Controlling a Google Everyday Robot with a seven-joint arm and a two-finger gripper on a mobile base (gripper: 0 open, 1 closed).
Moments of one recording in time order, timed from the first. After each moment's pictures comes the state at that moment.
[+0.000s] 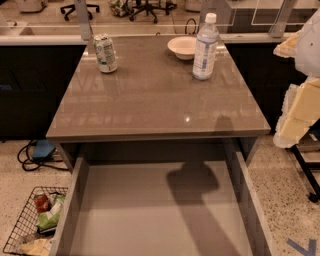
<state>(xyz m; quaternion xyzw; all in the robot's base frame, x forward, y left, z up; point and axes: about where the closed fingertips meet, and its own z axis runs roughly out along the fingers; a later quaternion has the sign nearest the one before) 0.438 -0.213 0.988 -0.60 0.78 -0.05 0.18</state>
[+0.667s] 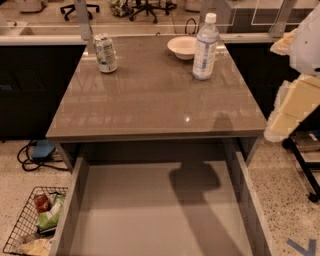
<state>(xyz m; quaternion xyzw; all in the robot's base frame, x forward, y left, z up) 0.451 -0.208 0.987 -0.59 0.78 -0.04 0.20</state>
